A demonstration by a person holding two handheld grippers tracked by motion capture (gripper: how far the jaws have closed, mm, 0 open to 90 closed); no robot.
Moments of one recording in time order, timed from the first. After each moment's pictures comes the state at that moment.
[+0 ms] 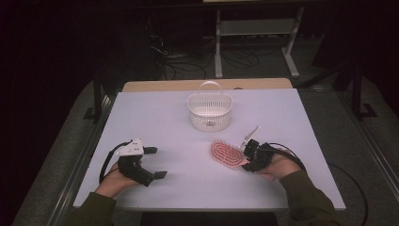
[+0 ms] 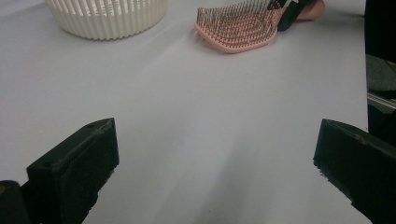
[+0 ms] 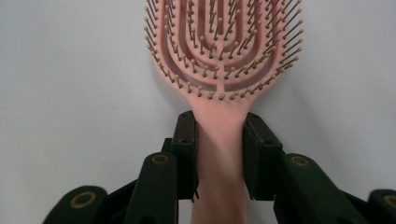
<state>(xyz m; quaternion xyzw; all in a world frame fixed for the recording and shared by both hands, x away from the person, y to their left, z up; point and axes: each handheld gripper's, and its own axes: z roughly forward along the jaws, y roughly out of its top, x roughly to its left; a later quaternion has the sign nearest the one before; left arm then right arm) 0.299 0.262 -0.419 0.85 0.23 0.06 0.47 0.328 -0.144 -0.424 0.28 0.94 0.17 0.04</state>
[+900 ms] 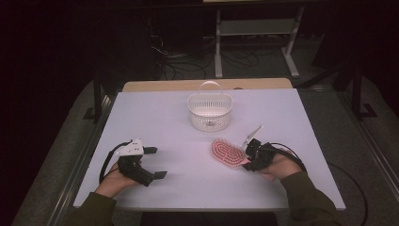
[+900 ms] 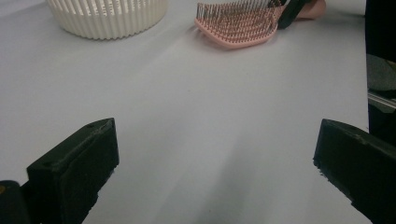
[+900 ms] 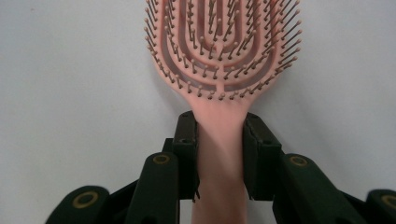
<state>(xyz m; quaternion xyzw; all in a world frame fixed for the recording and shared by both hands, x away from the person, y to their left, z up) 0.300 0.263 -0.419 0.85 0.23 0.06 0.47 0.328 -0.150 -0.423 0.30 0.93 0.19 0.04</state>
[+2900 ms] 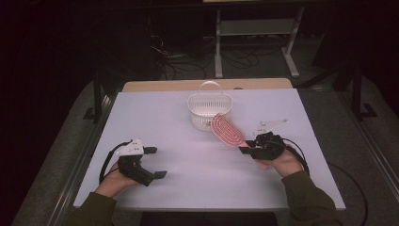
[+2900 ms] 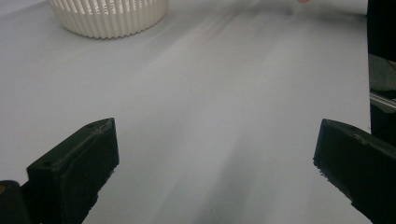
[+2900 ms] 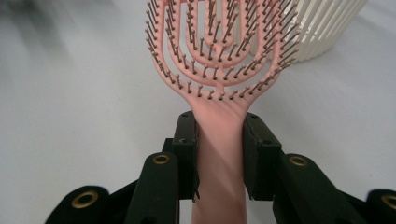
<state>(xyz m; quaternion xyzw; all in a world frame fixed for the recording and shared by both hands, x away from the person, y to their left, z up) 0.300 0.263 -0.419 0.85 0.23 0.06 0.47 0.327 -0.172 -0.398 0.31 0.86 0.40 0.10</state>
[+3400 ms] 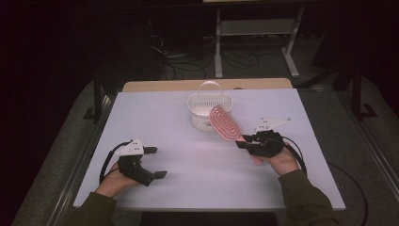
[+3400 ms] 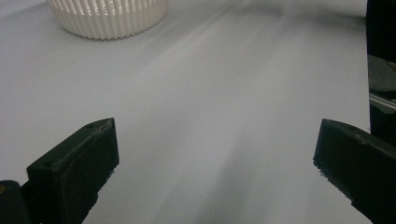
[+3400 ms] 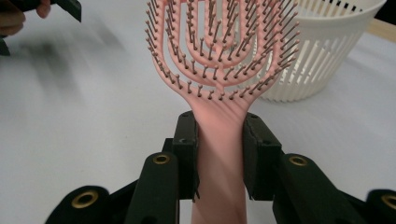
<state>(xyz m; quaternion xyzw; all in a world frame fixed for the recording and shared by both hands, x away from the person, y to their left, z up) 0.300 0.263 -0.419 0.85 0.23 0.06 0.47 0.328 -0.168 -0.390 0.31 0.83 0.45 0.12</state>
